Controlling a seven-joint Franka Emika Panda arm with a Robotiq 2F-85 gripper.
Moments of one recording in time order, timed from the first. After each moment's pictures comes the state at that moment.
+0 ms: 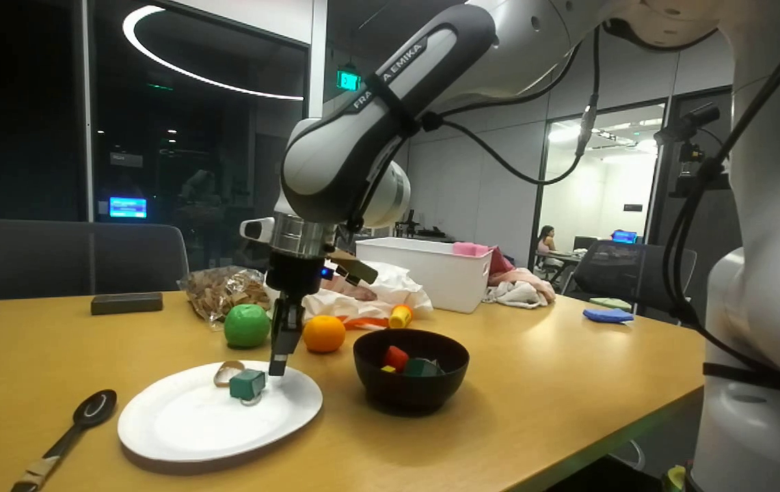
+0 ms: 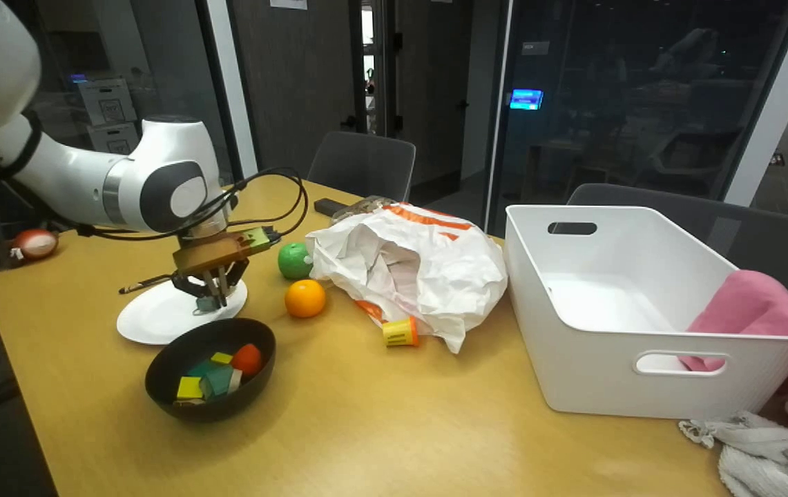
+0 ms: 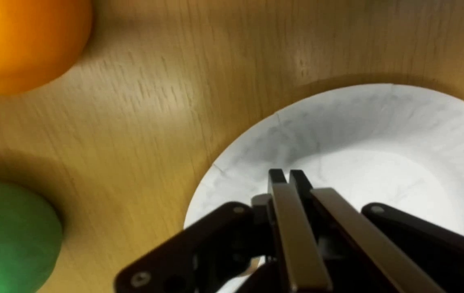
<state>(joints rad) 0.16 0.09 0.17 -2.29 0.10 2.51 -0.82</state>
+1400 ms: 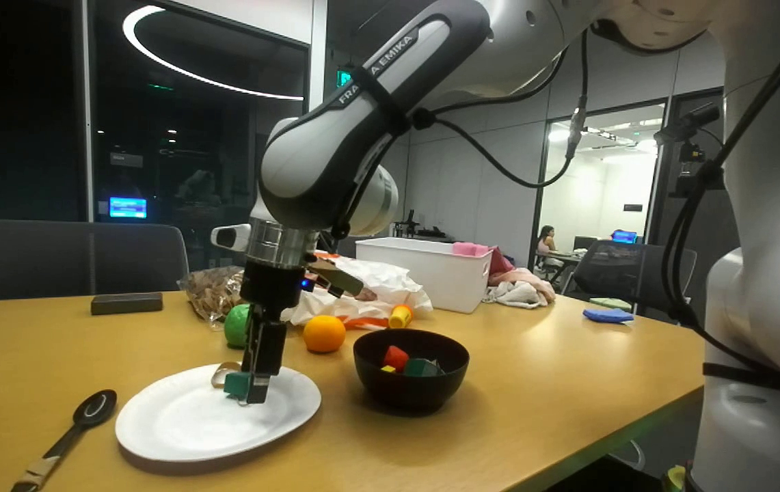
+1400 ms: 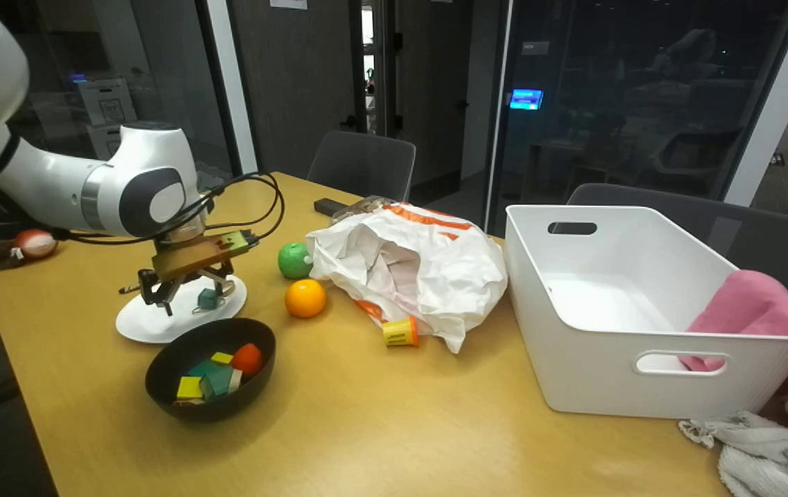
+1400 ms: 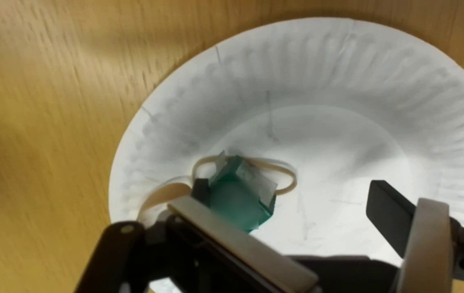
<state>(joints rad) 0.17 0.13 0.24 -2.28 0.13 2.53 -0.85</state>
